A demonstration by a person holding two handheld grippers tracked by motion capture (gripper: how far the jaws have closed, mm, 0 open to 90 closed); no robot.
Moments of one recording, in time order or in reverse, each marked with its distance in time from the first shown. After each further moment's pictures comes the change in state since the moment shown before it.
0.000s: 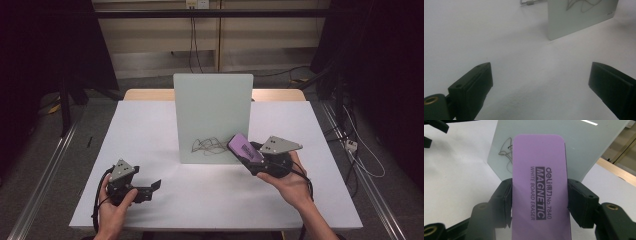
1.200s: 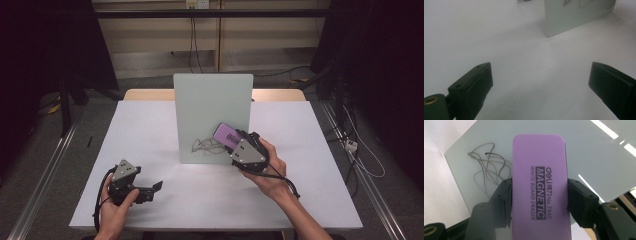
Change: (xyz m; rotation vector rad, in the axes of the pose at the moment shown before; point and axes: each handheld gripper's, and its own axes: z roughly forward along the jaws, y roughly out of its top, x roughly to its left) left arm -0.002 0.001 0.005 0.041 -0.013 0.026; right arm 0.032 0.021 0.043 -0.040 -0.275 -0.442
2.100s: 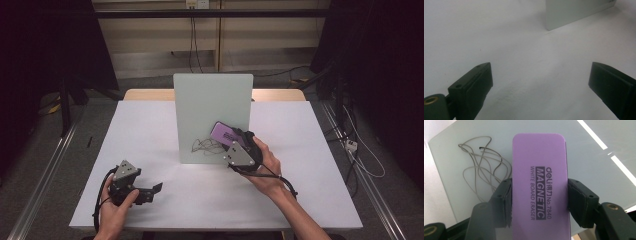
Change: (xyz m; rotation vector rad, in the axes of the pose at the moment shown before) left arm 0.001 -0.002 0.001 0.031 -0.010 -0.013; right arm 0.009 0.001 0.015 0.013 -0.061 -0.125
